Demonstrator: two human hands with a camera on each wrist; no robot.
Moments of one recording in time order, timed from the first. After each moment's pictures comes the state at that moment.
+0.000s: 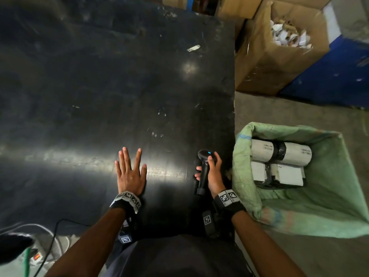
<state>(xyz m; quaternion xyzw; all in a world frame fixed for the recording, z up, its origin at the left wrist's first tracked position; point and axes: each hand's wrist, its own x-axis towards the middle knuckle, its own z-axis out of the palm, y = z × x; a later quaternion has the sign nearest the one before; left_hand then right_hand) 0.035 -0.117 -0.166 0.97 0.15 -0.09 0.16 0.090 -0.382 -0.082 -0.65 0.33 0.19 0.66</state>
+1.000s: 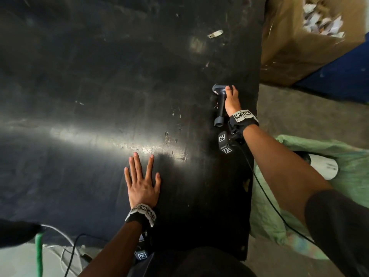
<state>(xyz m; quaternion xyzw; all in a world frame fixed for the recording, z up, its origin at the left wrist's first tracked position) 0.037 -0.119 -0.172 0.97 0.17 -0.10 0.13 0.370 -0.338 -0.090 -0.83 0.25 0.15 0.48</state>
